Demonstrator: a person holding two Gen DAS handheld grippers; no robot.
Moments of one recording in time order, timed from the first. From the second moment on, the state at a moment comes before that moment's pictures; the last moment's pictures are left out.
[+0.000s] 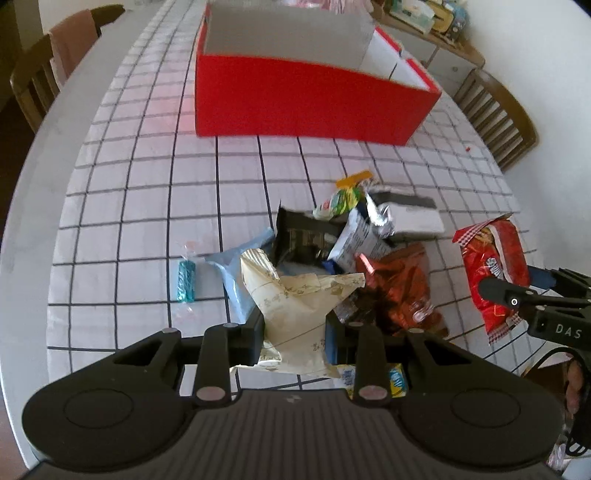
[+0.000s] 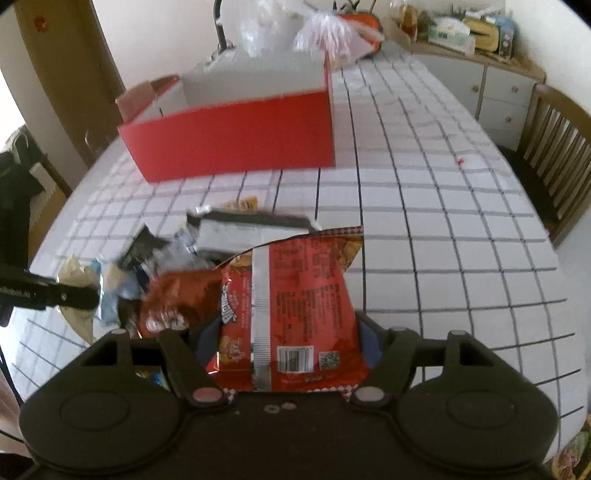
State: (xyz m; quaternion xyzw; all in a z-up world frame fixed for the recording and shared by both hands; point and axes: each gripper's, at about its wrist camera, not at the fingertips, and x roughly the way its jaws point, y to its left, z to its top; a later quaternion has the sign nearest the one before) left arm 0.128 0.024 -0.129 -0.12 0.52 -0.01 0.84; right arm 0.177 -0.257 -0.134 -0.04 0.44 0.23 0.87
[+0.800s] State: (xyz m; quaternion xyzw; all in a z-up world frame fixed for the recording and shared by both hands) left arm 0.193 0.023 -0.026 -0.08 0.42 0.03 0.90; right arm 0.237 -0.202 -0.025 -0.05 0.34 0.27 0.90
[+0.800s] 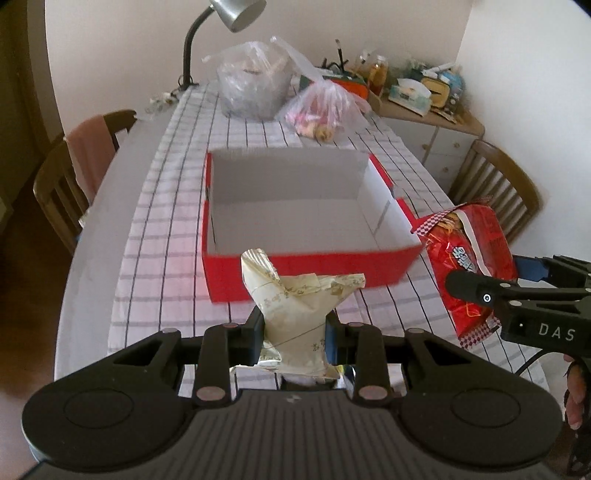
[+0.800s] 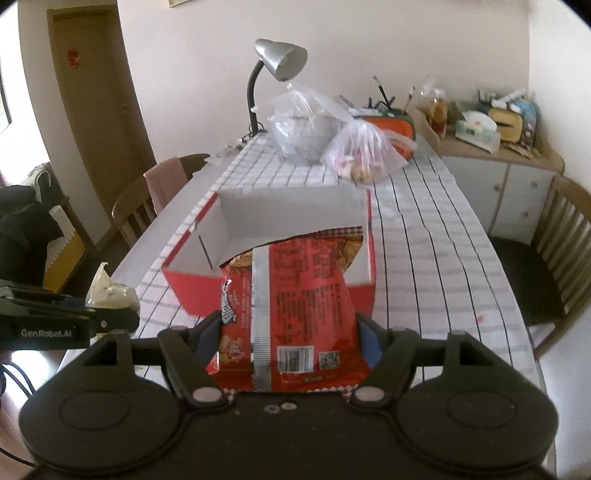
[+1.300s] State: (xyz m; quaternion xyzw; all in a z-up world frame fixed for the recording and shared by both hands) left arm 0.290 0.044 -0.019 -0.06 0.42 0.08 0.90; right arm 0.325 -0.163 -0.023 -0.06 0.34 0.27 0.90
